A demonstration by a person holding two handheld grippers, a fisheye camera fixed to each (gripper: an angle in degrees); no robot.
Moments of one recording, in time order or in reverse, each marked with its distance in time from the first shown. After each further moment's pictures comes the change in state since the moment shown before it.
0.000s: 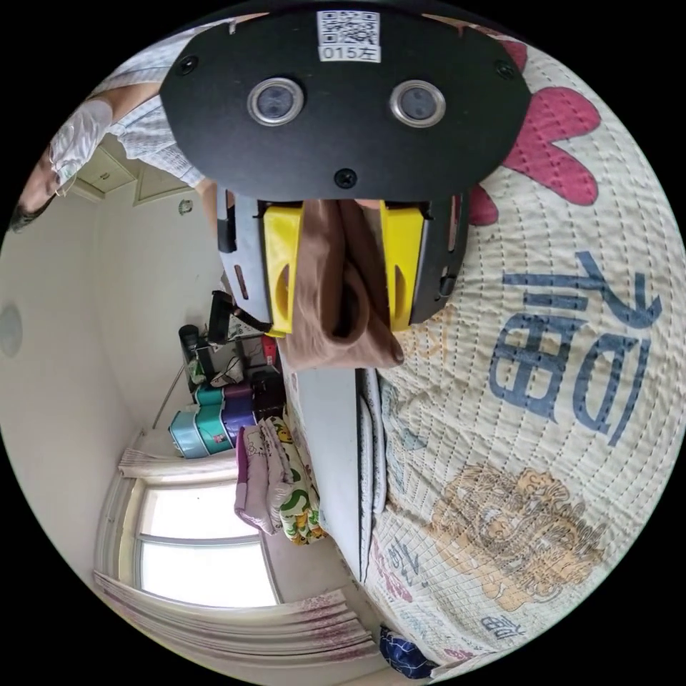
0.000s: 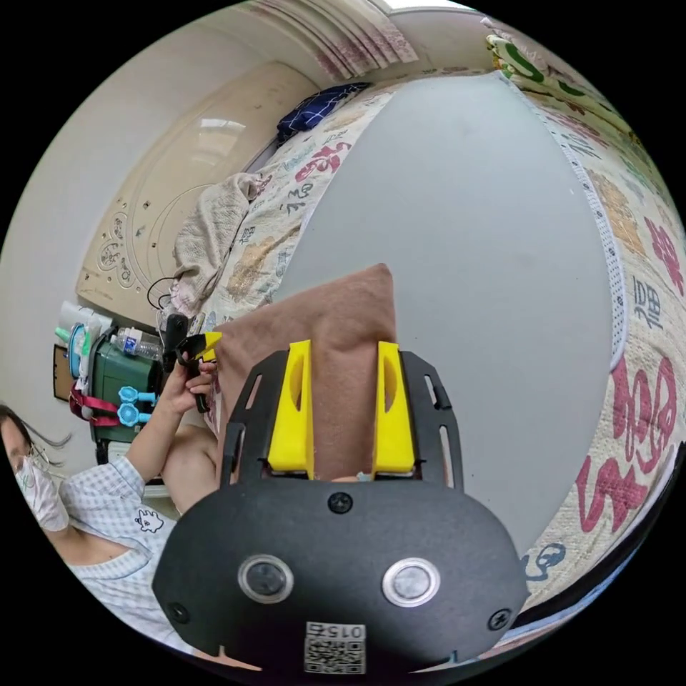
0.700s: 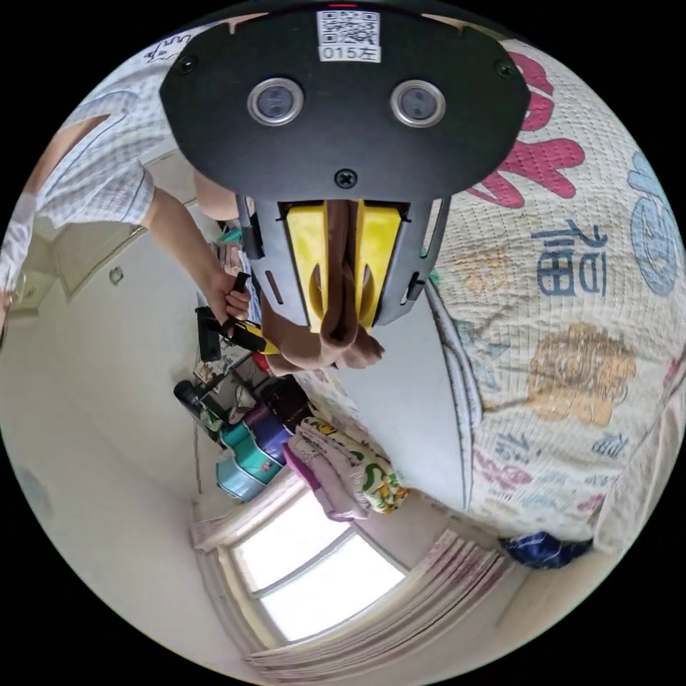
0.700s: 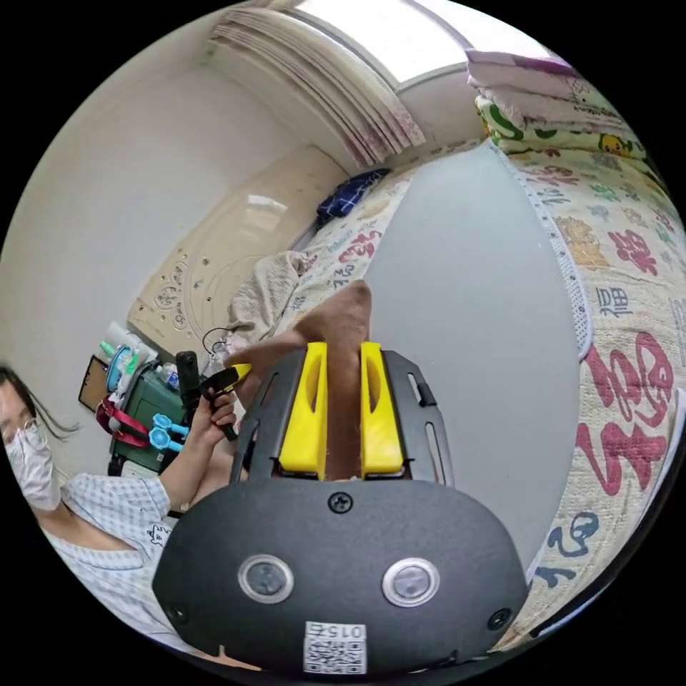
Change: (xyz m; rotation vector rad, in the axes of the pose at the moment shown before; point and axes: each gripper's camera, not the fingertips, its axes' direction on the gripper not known) left arm 0.231 0.059 -0.030 0.123 -0.126 0.450; right arm 0.036 0.281 -0.068 0.356 -0.121 -0.038
